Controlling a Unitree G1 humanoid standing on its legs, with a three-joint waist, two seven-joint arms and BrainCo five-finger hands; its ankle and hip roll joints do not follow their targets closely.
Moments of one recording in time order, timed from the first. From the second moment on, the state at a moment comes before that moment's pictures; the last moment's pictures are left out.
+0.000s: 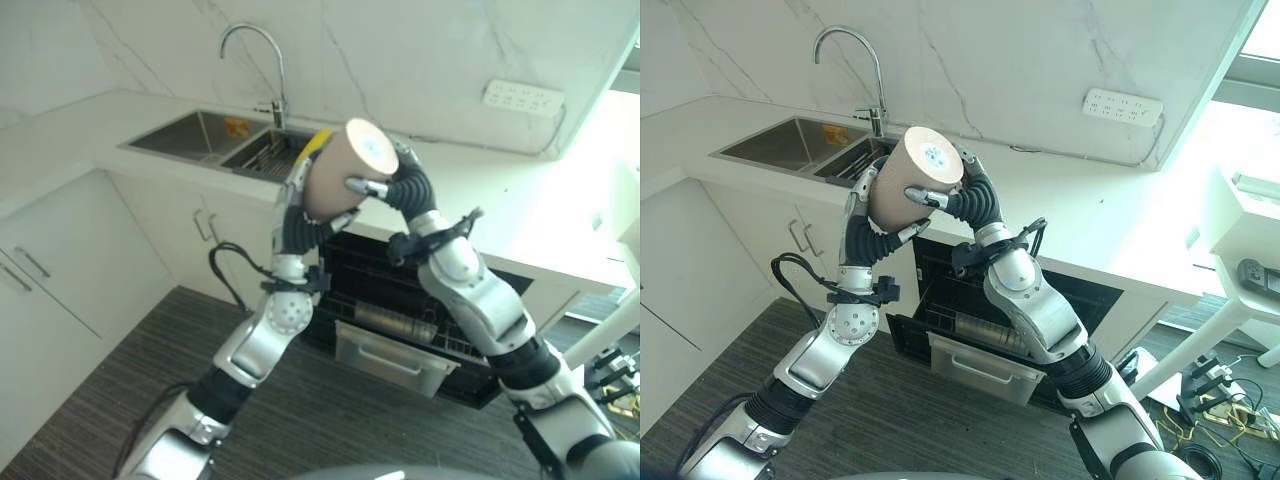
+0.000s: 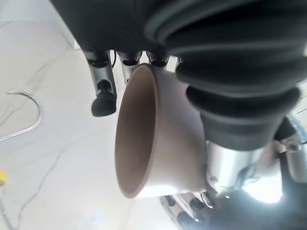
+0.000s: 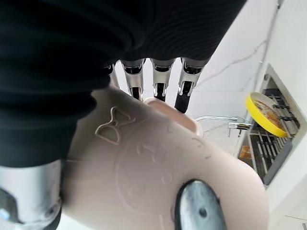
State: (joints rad) left arm -0.34 0.37 -0.47 -0.13 0.30 -0.05 0.65; right arm -0.56 -0.31 0.39 -0.25 0.41 0.23 -0.26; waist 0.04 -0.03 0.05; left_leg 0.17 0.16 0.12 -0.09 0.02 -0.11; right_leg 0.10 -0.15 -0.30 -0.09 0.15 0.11
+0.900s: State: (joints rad) left arm -0.36 0.37 -0.48 -0.15 0.22 -0.14 0.65; right arm -0.58 -0.35 0.38 -0.25 0.27 0.14 -0.23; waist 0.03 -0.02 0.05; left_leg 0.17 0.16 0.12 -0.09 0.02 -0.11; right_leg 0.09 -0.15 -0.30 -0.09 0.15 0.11
